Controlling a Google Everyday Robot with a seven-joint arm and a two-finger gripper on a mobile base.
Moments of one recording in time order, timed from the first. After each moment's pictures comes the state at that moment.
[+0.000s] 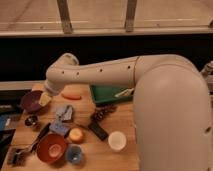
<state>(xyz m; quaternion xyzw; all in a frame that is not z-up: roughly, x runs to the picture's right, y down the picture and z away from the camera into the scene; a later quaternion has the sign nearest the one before) -0.299 0.041 0.726 -0.28 -0.21 0.25 0.90</state>
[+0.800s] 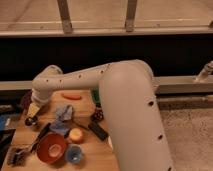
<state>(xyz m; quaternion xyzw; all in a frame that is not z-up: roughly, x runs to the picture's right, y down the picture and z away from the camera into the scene) -0.367 0.091 0.766 -0.33 -0.21 0.22 0.89</state>
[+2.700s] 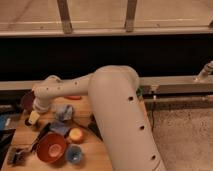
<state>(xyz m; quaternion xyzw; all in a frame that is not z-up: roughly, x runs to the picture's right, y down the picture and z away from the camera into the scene) -0.382 0.139 0.811 -0.37 -0.19 0.25 0.88</state>
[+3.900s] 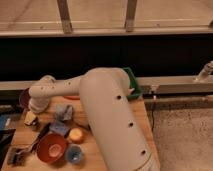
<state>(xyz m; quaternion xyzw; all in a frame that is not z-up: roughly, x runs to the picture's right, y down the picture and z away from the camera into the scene) -0.409 0.148 0.822 -0.38 -0.18 0.24 0.88</state>
